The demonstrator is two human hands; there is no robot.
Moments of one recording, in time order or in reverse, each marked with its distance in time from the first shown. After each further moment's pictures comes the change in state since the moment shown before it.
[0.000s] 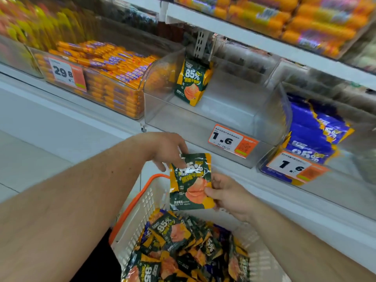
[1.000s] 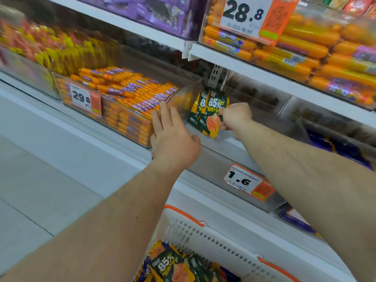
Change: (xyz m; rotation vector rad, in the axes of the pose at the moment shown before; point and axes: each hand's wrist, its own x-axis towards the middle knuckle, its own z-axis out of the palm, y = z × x) left_hand 0.014 0.022 -0.032 -0.054 1.012 -0.079; right_hand 0.157 -0.215 -0.054 -0.189 0.699 -0.186
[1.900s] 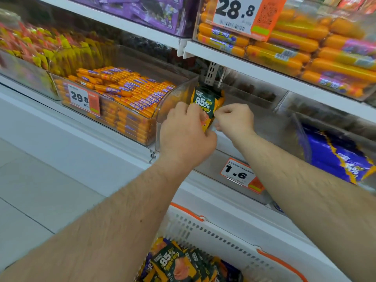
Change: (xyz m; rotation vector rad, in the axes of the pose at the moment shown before) left_hand -0.016 0.021 -0.010 -0.082 0.247 0.341; right_hand -0.044 0.010 -0.011 -0.085 0.076 -0.190
